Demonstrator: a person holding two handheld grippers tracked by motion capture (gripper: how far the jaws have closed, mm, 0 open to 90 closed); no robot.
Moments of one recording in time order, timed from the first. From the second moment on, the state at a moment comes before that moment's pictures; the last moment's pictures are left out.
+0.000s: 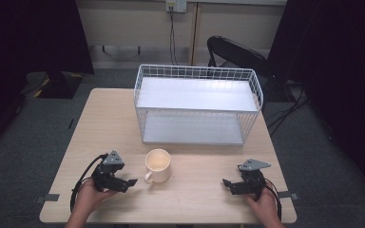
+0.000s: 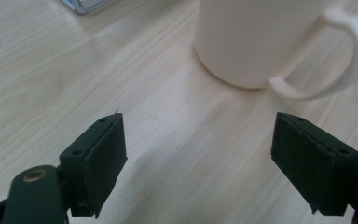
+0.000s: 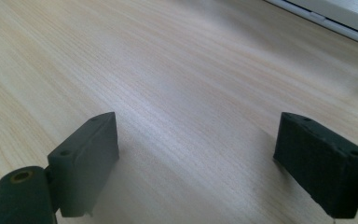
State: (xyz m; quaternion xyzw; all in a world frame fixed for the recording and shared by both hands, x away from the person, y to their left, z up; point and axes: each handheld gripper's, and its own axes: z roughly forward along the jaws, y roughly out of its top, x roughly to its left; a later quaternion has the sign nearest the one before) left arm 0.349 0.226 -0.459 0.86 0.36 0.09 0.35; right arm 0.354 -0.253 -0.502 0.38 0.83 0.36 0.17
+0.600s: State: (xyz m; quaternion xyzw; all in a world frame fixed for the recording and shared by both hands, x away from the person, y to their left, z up) left arm 0.355 0.215 -0.432 0.86 0.36 0.10 0.35; right arm 0.354 -0.253 -0.502 0.38 0.83 0.36 0.17
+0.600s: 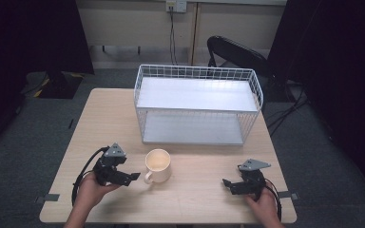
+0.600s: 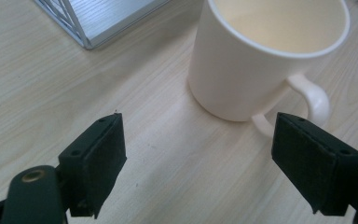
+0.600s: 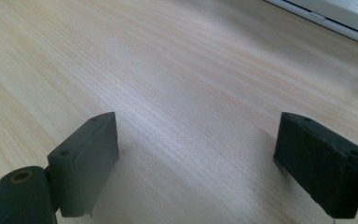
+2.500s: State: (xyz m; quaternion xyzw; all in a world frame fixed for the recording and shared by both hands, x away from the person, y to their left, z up) left arm 0.389 0.163 -0.418 0.84 0.40 0.12 0.36; right arm 0.353 -0.253 -0.502 0.38 0.83 0.36 0.17
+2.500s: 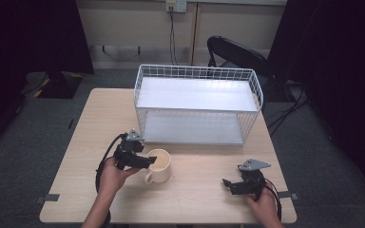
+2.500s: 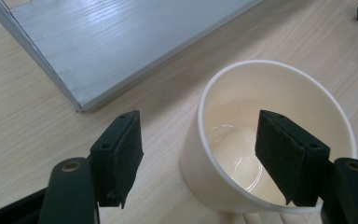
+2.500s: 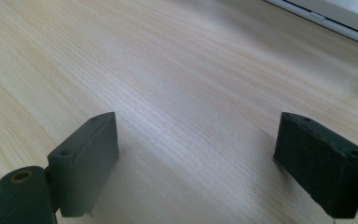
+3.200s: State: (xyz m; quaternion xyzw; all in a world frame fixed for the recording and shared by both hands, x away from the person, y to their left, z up) left arm 0.392 0.161 -0.430 0.84 0.41 0.11 0.35; right arm 0.353 -0.253 -0.502 0.38 0.83 0.36 0.17
